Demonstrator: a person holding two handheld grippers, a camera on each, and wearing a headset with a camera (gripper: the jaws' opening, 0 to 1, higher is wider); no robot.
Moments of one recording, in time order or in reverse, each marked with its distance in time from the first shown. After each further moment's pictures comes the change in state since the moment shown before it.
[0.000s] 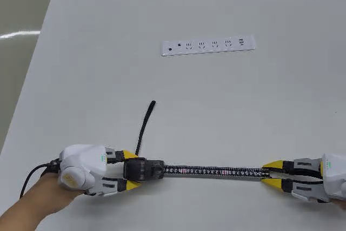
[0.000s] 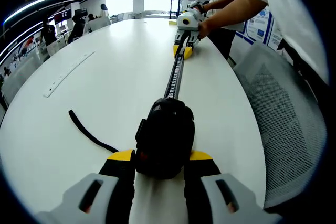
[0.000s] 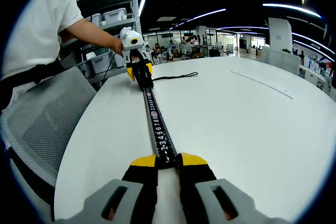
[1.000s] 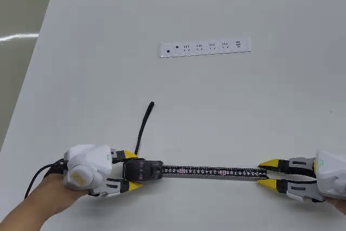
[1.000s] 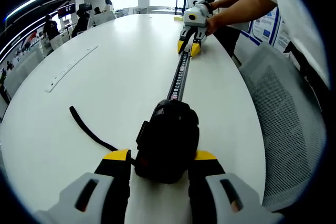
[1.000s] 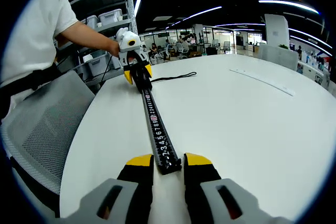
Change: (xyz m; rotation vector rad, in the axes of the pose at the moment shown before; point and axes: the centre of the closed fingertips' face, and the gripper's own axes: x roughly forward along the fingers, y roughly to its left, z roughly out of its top) left arm 0.005 0.002 0.001 -0.037 0.040 0.028; right arm 0.003 0.001 0.000 0.040 0.006 -0.012
